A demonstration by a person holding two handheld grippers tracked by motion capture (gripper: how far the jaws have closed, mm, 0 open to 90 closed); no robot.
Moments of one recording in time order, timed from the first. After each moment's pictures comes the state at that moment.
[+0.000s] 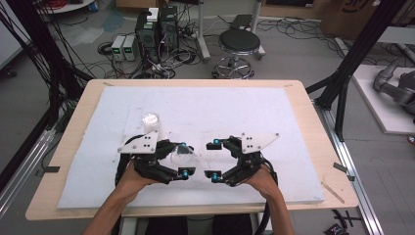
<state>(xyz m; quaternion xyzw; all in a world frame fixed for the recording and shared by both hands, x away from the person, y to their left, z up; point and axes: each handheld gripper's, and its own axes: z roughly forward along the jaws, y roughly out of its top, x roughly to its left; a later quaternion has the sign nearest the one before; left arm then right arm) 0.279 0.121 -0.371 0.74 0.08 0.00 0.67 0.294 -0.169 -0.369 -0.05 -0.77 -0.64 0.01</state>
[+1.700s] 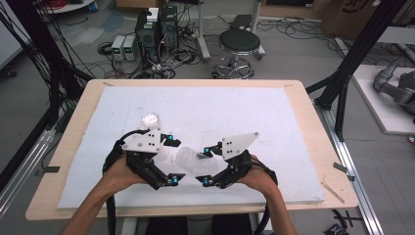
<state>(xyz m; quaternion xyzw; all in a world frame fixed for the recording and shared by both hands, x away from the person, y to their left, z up) 0.275 0.130 -0.334 0.85 0.08 0.06 0.51 0.291 -0.144 -0.363 0.00 -0.85 -0.52 -0.01</state>
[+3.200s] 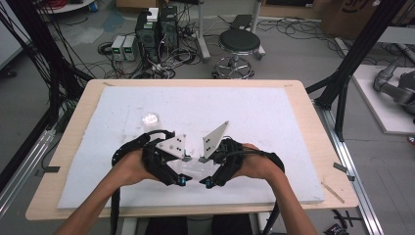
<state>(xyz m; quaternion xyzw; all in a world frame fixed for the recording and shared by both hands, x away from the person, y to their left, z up) 0.280 0.090 -0.324 0.93 0.03 0.03 0.36 0.297 -0.115 -0.331 0.02 -0.95 -0.31 0.02</state>
